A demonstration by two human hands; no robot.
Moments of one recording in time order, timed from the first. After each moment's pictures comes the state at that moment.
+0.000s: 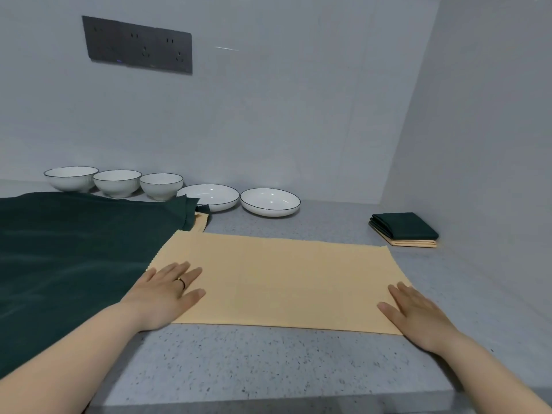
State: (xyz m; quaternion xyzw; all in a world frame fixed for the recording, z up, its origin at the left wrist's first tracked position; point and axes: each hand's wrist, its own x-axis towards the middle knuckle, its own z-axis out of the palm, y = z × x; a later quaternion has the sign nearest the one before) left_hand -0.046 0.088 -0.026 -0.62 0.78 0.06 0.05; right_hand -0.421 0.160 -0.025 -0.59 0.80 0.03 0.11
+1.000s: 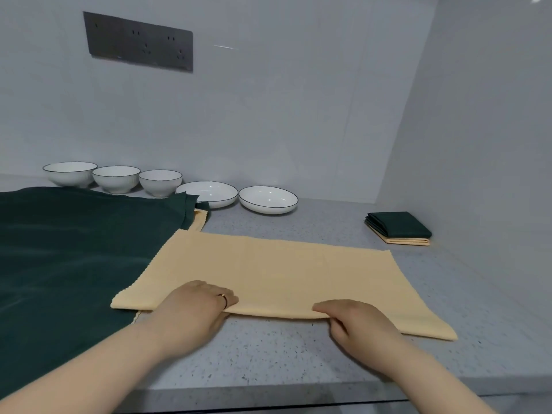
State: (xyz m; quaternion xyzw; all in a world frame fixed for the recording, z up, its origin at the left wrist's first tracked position) left_hand -0.081 0.139 -0.010 -0.44 0.90 -0.04 -0.08; right_hand -0.338 0.180 -0.020 -0.79 0.60 -0.10 0.03
